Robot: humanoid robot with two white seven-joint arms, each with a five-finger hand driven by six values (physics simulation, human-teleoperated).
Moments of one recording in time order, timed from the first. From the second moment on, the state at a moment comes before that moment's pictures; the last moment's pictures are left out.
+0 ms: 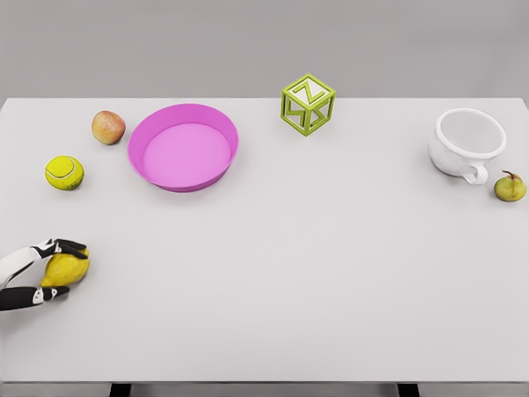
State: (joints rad) left arm 0.30 0.94 -0.09 -1.48 0.17 -0.61 -0.35; right arm 0.05 0.00 -0.30 0.08 0.25 -0.01 0.09
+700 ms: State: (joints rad) left arm 0.18 0.94 -0.08 -1.49 0.20 -0.61 -0.37; right arm 0.05 0.00 -0.30 0.08 0.25 -0.01 0.09
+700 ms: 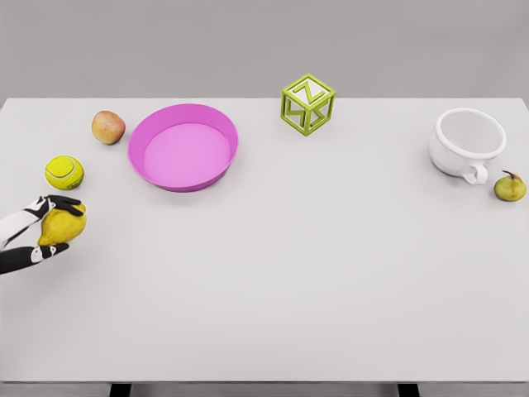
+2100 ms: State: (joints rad) left arm -0.30 0.67 -0.31 -1.38 0.10 -0.61 -0.36; right arm 0.05 0.00 -0.30 0.08 0.25 -0.01 0.09
